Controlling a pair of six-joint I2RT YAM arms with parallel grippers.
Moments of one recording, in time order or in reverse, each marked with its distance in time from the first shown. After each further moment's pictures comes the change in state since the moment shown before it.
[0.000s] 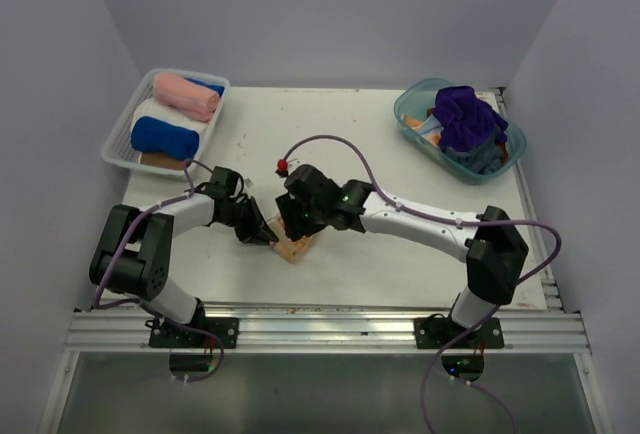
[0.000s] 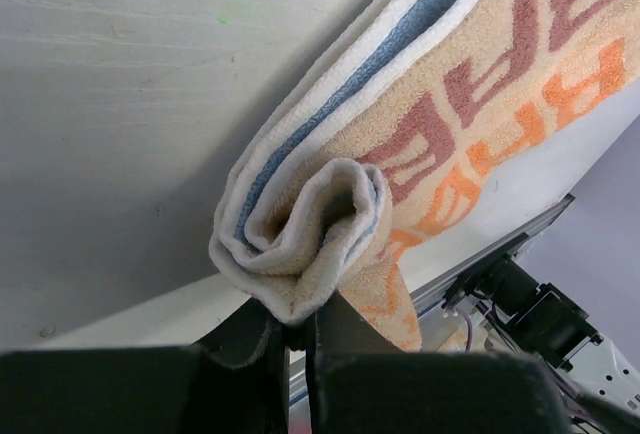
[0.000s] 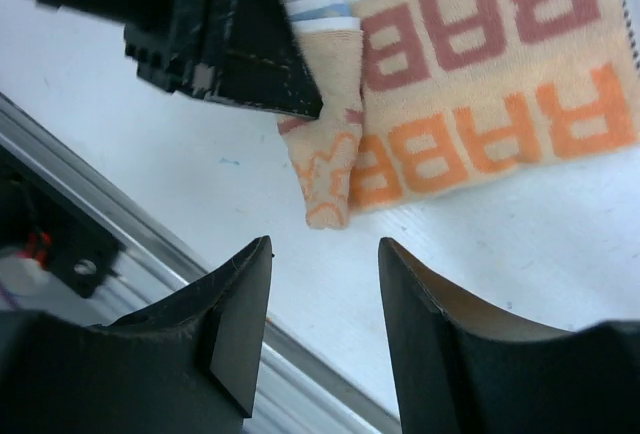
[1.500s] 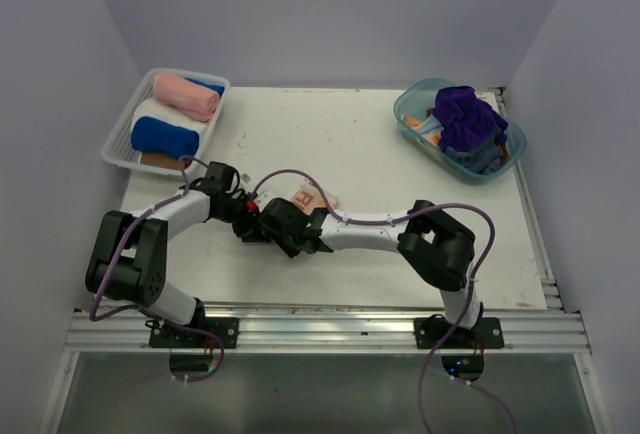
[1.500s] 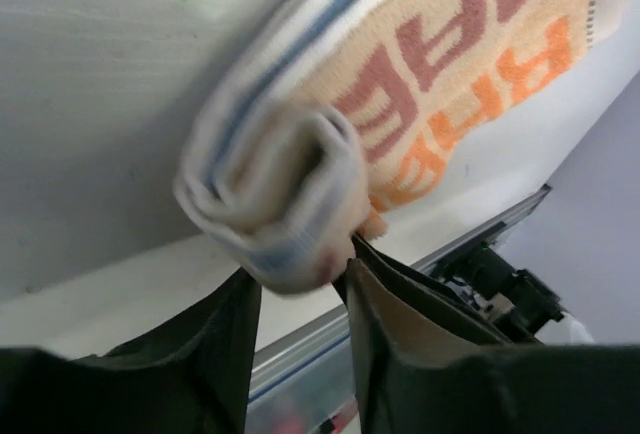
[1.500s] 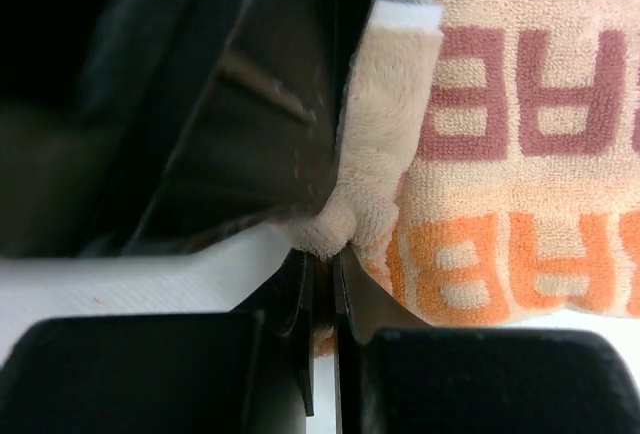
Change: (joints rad) left arm 0.021 -0.032 0.035 -0.067 0.025 0.001; right arm 0.150 0.281 -0.022 0.224 0.227 -0.324
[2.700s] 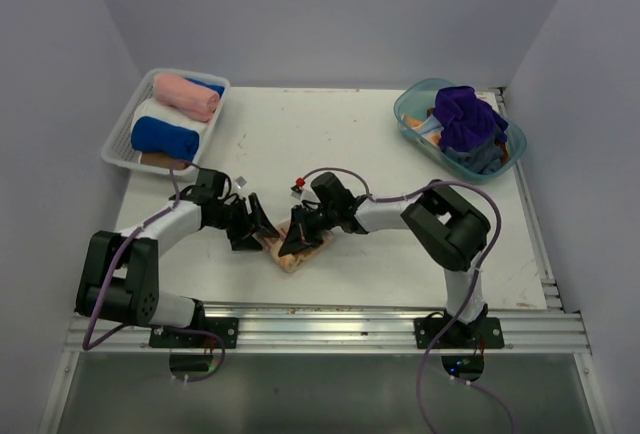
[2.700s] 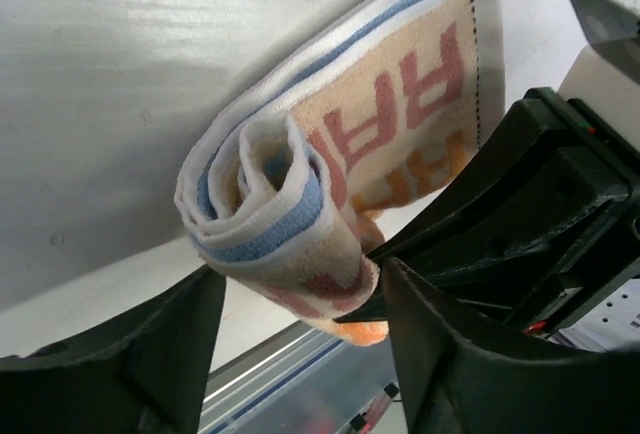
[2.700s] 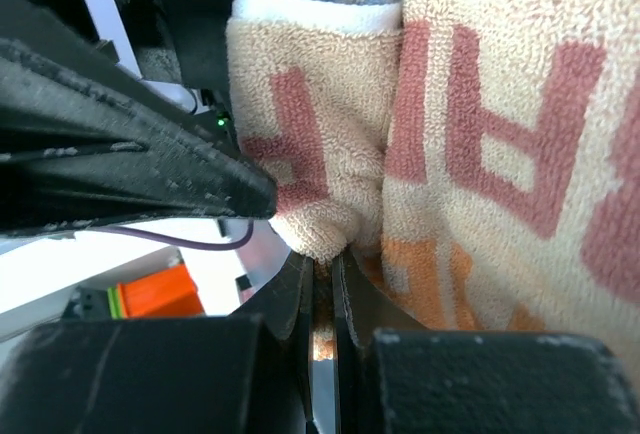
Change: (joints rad) left arm 0.040 -0.133 -0.070 -0.039 0.045 0.097; right arm -0.316 -0.014 -0.295 0.504 -1.008 0.719
